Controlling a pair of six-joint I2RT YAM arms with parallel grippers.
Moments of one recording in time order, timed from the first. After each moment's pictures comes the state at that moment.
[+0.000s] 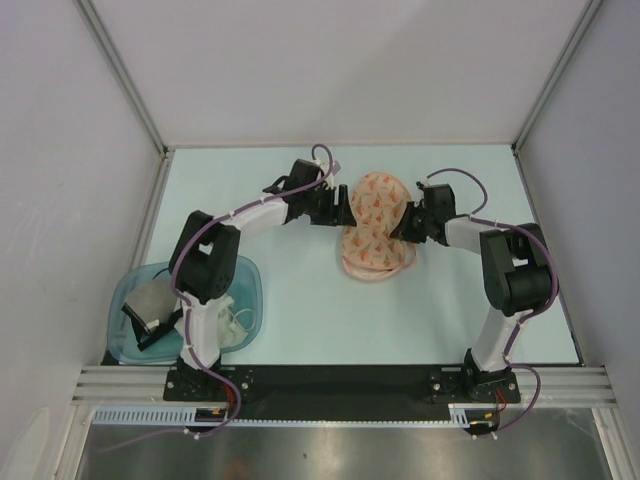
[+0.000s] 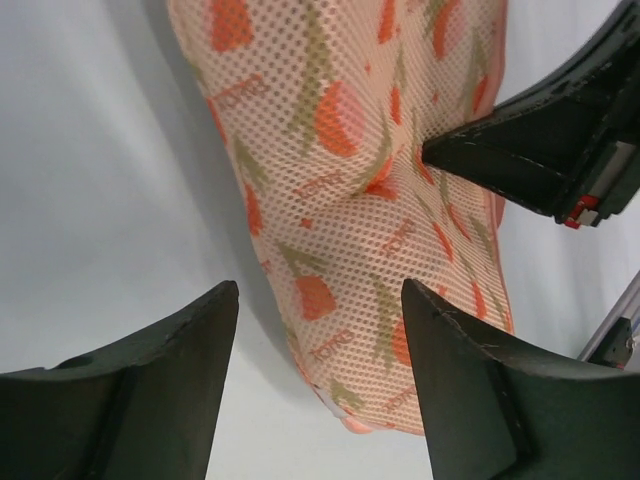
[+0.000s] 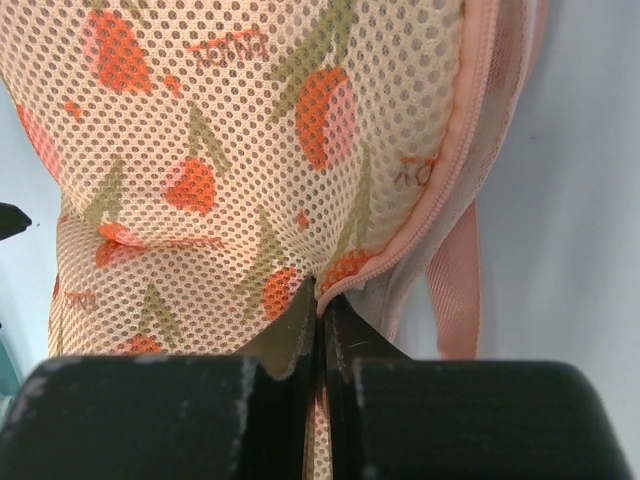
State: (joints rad) left arm -0.51 2.04 1.49 -0.23 0.44 -0.41; right arm 0.20 1.83 1.00 0.01 -0.31 0.48
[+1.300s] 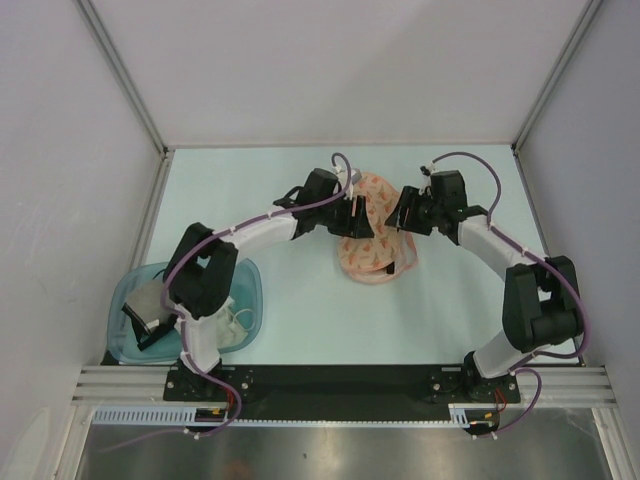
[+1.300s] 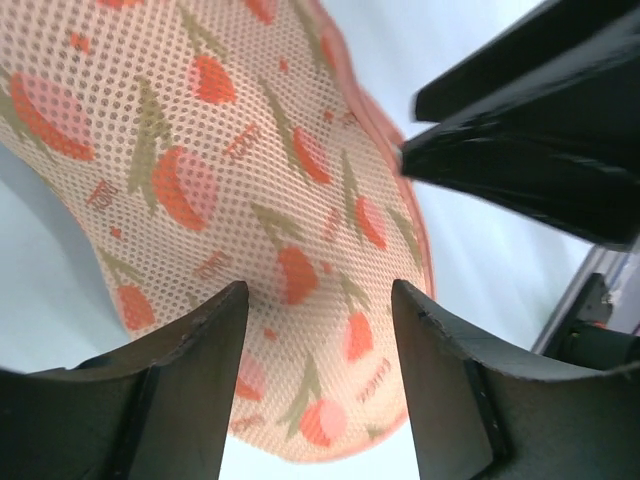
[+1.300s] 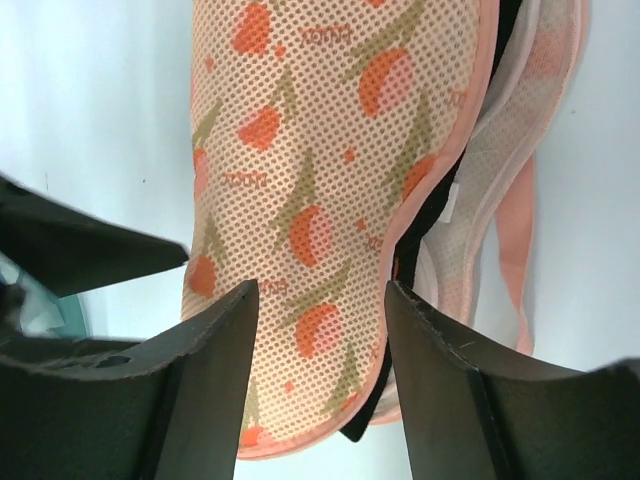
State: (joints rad) left arm -0.65 1.93 1.39 -0.14 0.41 -0.42; right arm 0.24 1.57 1.05 -0.21 -0.31 0.45
